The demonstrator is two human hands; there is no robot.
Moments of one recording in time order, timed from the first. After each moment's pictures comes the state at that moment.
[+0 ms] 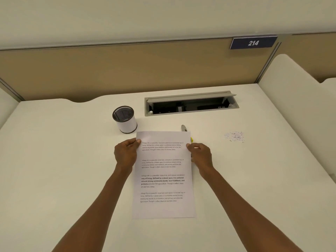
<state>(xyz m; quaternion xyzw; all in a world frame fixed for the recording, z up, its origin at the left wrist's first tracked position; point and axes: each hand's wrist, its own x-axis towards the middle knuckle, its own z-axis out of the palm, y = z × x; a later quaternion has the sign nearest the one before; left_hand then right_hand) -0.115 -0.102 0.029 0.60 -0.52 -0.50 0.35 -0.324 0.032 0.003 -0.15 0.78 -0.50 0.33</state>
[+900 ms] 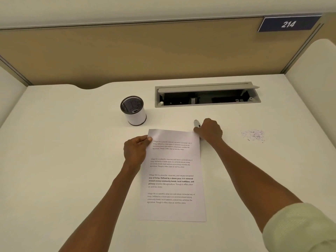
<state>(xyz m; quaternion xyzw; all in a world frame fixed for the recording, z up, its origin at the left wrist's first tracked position) -0.111 -0.109 0.012 0.60 -0.49 -0.55 0.31 -0.378 -0.065 0.004 -0.34 0.90 -0.16 0.21</state>
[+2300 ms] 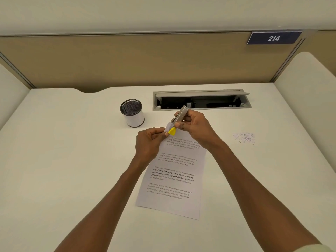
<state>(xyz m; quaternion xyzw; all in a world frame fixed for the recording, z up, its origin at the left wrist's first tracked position) -0.148 -0.076 0.067 0.48 -0.59 -0.57 0.31 -0.322 -0.023 0.109 -0.43 0.62 -0.51 0.42</state>
